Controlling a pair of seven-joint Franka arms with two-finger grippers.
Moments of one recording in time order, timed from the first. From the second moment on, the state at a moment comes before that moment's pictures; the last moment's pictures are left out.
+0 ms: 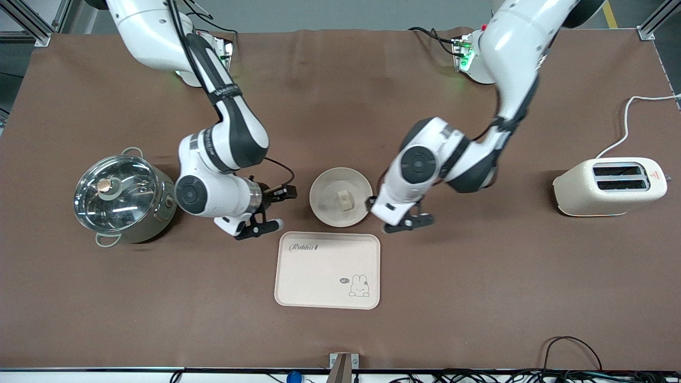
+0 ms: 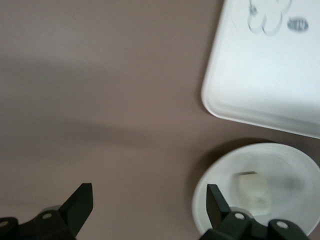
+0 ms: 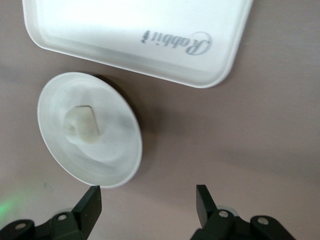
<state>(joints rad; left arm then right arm) -0.24 0.57 -0.35 -1.52 0.15 2.01 -0.74 0.57 0.60 -0.14 -1.56 0.53 1.97 0.00</state>
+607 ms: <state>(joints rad) 0.08 0.21 -0.35 -1.52 0.12 1.70 -0.28 0.67 0.73 -0.14 -1.56 0.57 2.17 0.01</state>
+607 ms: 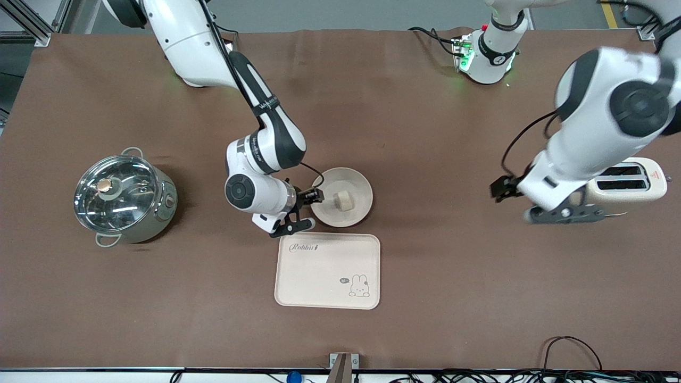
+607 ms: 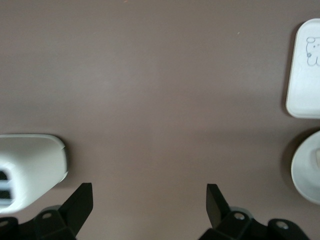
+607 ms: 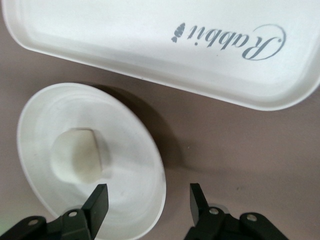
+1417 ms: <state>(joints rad) 0.20 0.07 -0.35 -1.49 0.04 1.63 -0.05 0.70 0.77 -0.14 -1.56 0.57 2.19 0.01</state>
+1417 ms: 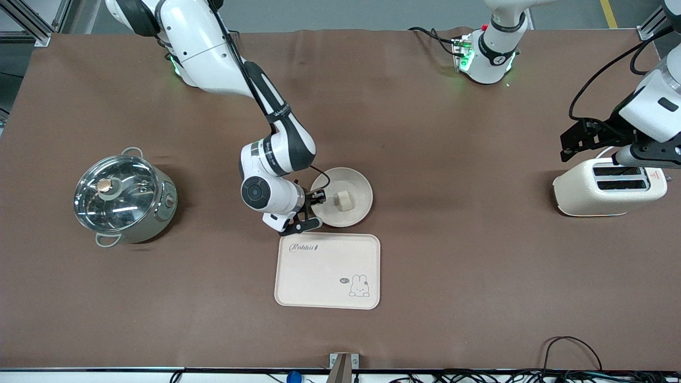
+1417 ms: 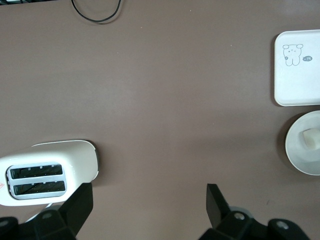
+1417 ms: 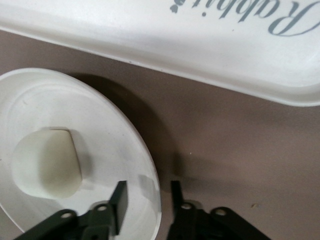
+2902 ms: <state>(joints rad) -0.07 0.08 -0.03 -1.45 0.04 1.59 -0.05 0.65 0.76 -0.16 -1.53 0.81 2.10 0.01</state>
